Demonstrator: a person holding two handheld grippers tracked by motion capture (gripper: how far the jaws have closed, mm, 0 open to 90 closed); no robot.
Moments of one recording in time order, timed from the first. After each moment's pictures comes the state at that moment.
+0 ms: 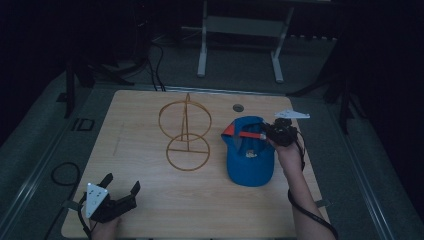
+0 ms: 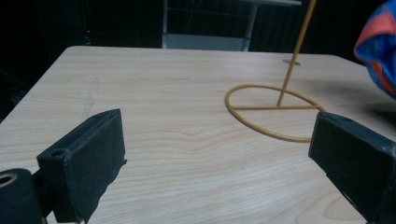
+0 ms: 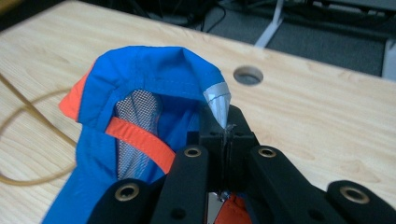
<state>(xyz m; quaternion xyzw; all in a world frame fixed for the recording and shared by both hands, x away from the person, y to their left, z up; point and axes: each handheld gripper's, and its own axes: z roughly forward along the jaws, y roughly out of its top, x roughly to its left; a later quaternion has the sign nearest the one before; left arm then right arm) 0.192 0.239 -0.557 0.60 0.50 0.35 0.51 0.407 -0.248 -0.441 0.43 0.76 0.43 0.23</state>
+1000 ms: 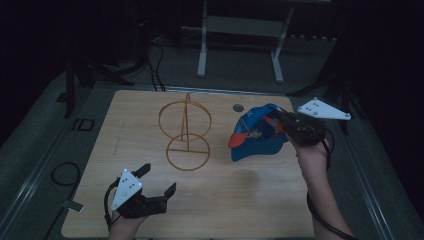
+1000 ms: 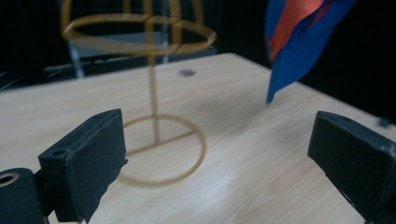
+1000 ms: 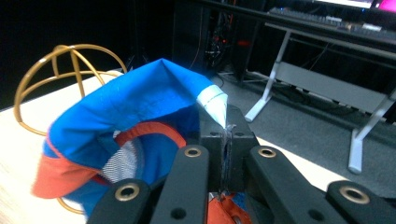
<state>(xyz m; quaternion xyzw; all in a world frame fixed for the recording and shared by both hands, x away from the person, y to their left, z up) 0.190 0.154 -0.455 0.69 0.38 0.27 0.55 0.325 -0.247 -0.330 0.34 0.73 0.50 0.32</state>
